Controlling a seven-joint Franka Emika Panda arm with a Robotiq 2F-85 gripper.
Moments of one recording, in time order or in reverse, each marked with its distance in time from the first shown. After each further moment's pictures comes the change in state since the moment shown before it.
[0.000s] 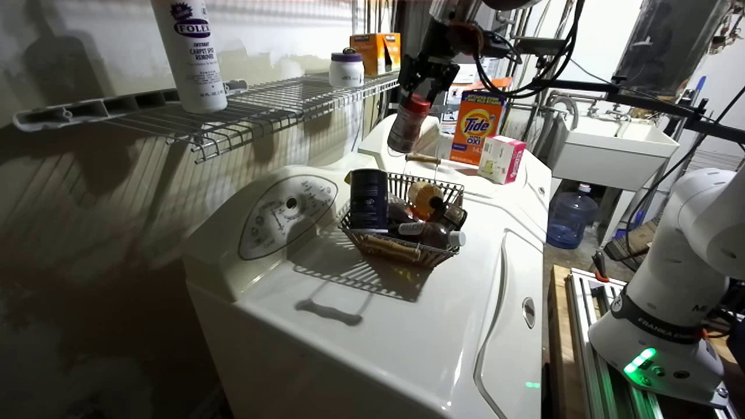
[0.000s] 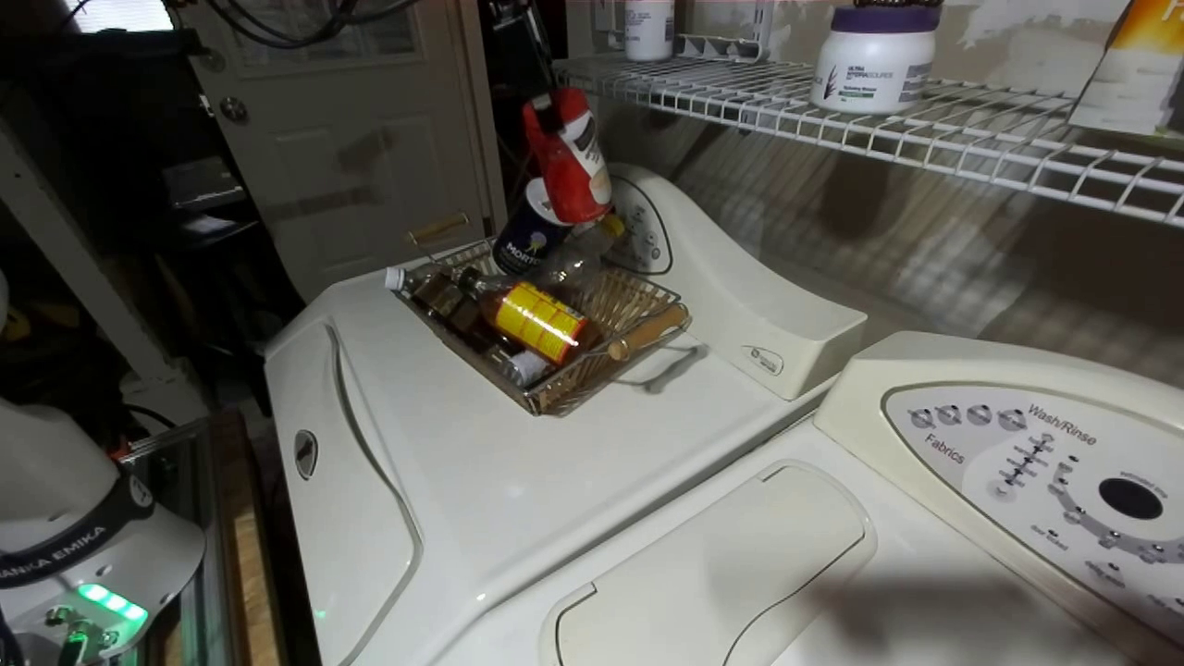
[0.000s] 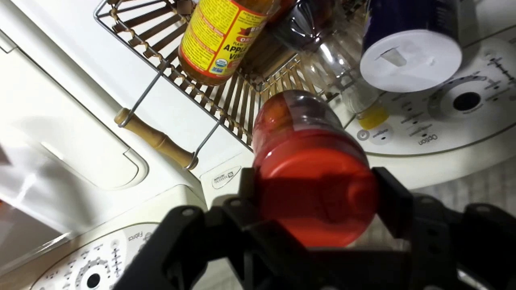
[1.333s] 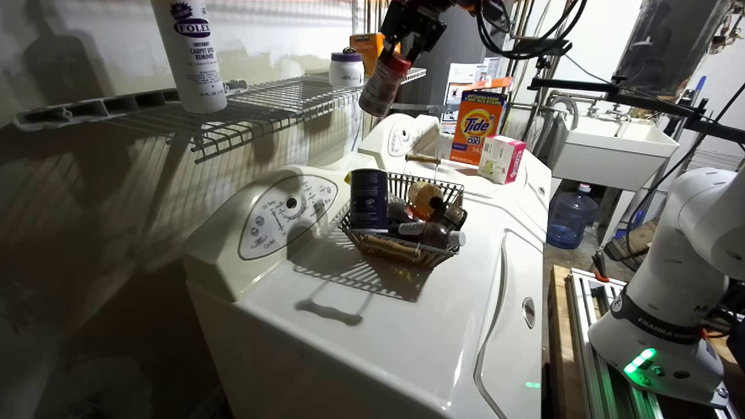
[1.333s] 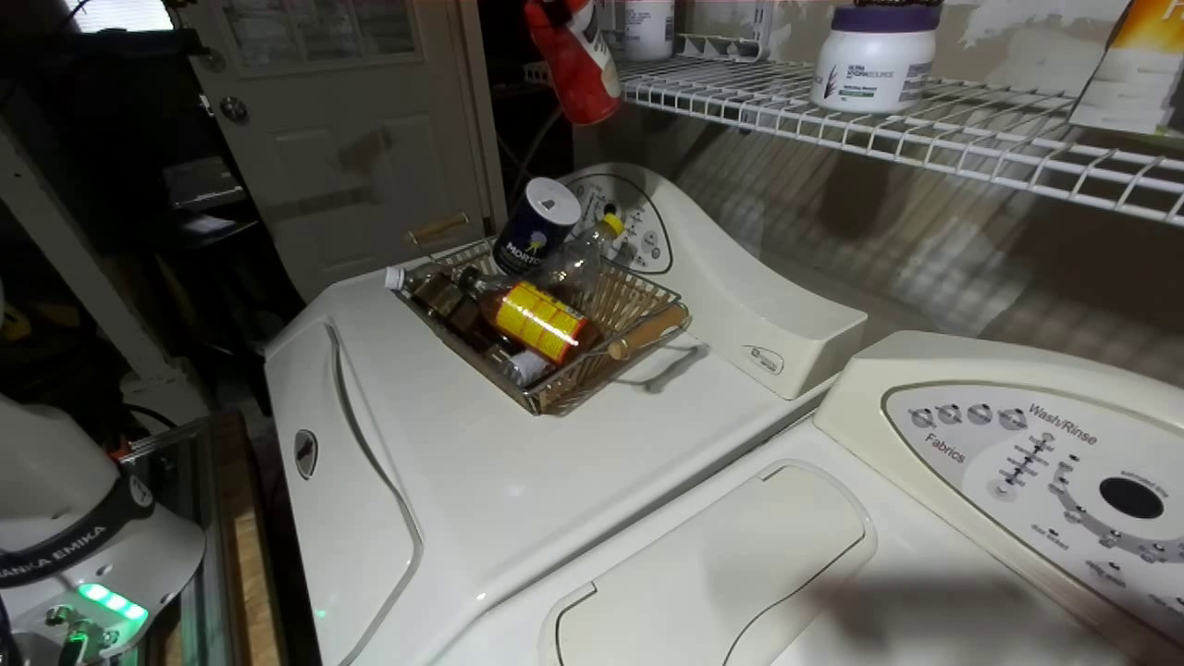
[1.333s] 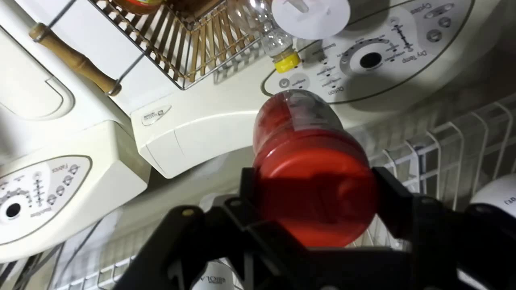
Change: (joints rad) arm 0.040 0.007 0.028 0.148 0.065 0.027 -0.096
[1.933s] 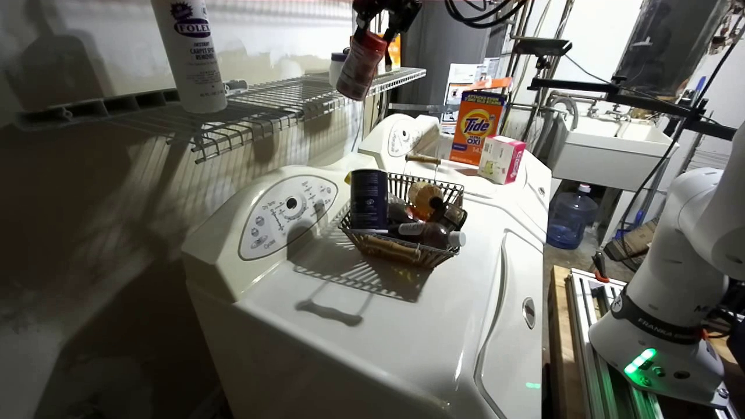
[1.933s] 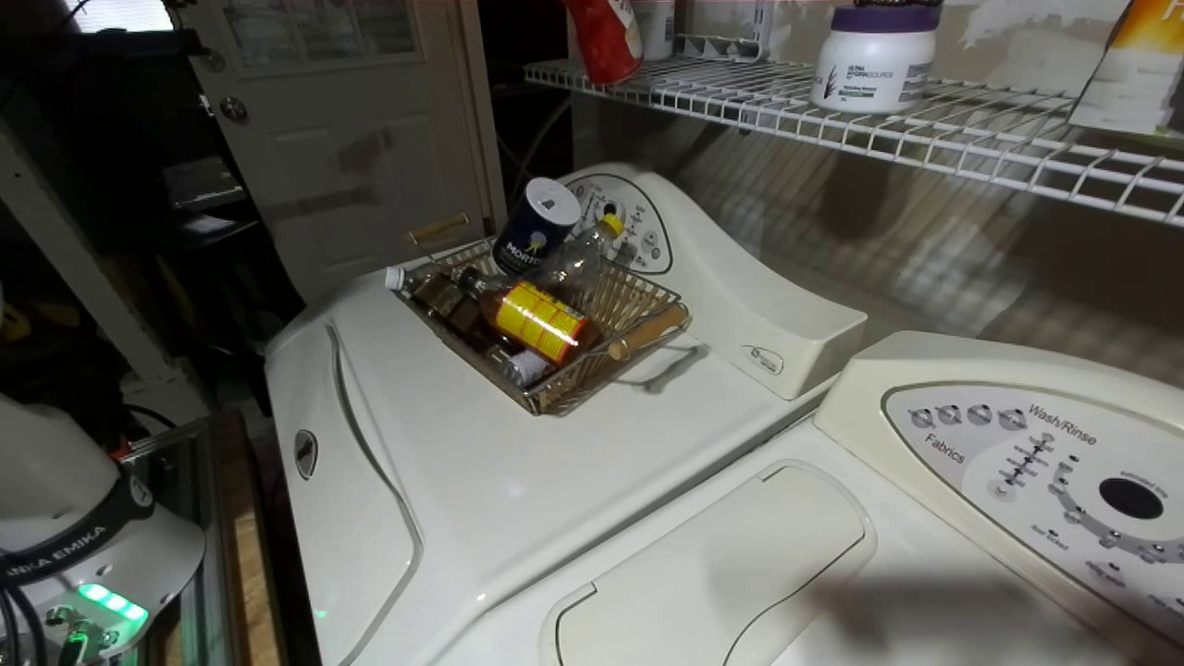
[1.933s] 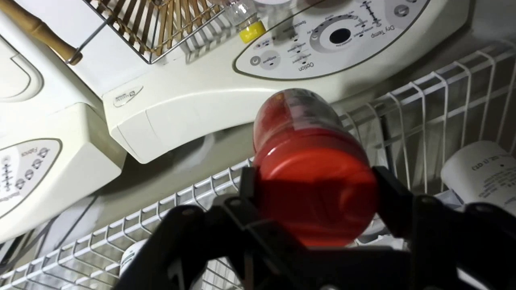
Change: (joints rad) arm 0.008 0.190 0.017 0.306 0.013 -0.148 0.028
